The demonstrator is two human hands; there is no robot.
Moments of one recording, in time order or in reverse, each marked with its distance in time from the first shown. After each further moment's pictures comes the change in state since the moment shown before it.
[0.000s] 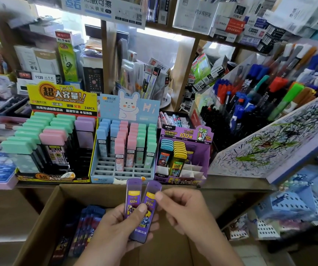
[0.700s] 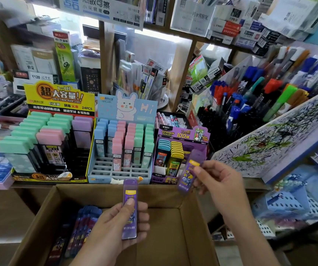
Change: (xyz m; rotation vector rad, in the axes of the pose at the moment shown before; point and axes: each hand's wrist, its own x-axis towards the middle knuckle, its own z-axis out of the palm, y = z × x) left_hand 0.001 0.005 0.000 -0.070 0.041 -0.014; right_hand 0.011 -0.023 -0.064 0.019 0.353 -0.202
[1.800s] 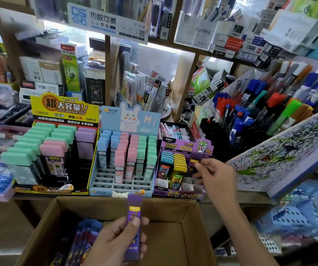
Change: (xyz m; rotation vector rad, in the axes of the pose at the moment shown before) left_hand -0.004 0.007 -0.001 0.073 -0.001 0.058; right_hand 0.064 0.025 0.011 -0.255 0.175 -0.104
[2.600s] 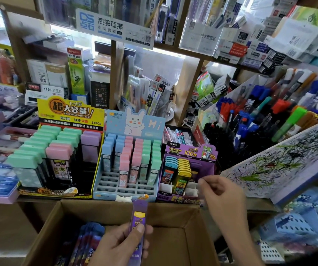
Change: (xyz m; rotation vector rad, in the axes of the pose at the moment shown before) left_hand 0.001 0.000 -0.002 0.126 0.026 0.058; right_hand -0.044 -0.023 -0.008 -0.133 0.008 -0.025
